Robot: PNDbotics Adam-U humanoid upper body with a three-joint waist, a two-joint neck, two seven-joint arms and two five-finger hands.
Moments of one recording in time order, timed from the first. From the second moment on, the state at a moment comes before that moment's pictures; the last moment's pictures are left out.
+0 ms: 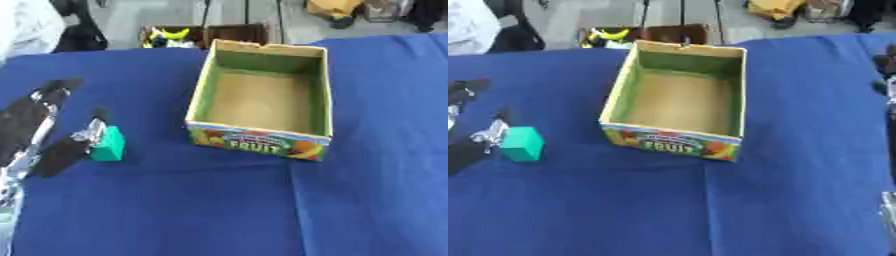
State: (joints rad) left arm -0.33 0.28 0.12 -1.98 -1.12 0.10 -0.38; right arm -0.31 -0.34 -0.07 -1.91 0.20 0.04 -0.29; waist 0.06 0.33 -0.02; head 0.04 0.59
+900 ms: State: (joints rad) left arm -0.31 0.37 0.07 -1.98 -1.10 0.07 -0.45; right arm -0.31 -0.35 -0.07 -1.91 0.19 0.05 -0.29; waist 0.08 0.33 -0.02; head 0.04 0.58
